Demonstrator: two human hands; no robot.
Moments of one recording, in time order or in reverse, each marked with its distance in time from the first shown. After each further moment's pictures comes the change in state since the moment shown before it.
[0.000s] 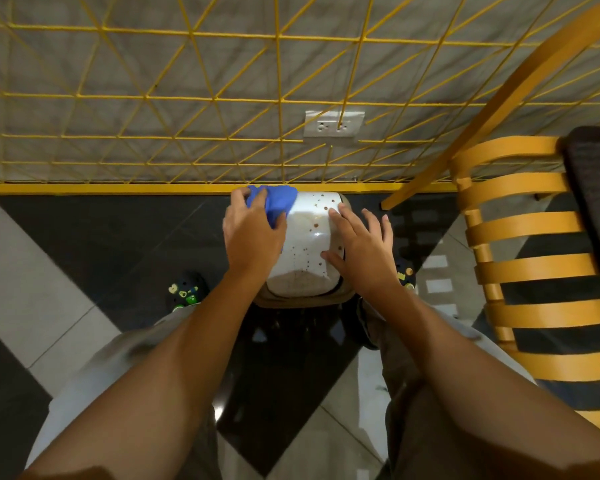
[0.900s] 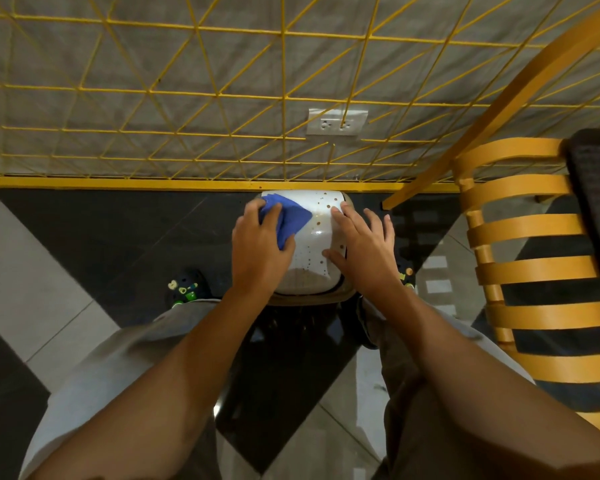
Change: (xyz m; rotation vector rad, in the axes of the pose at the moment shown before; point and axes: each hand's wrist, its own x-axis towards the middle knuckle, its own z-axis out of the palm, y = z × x) left_hand -0.024 -0.006 -0.001 0.010 -0.093 0.117; right_hand 0.000 -0.002 0.000 0.045 0.010 0.007
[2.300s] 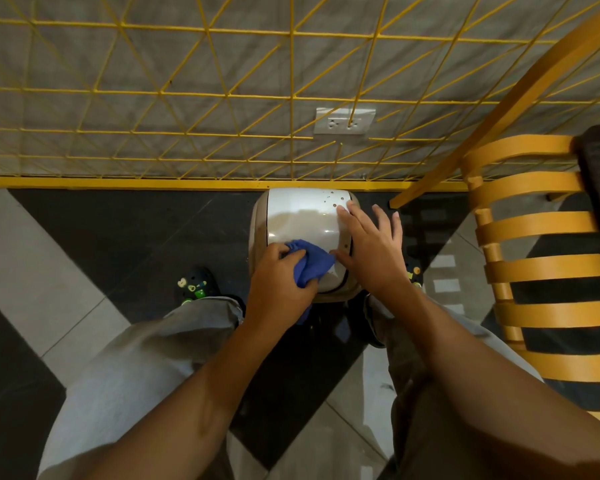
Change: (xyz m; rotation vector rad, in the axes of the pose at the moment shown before) left_hand -0.045 0.014 -0.003 -0.160 -0.219 -0.051; right_hand -0.001 0.002 0.002 -0.037 0.007 -0.016
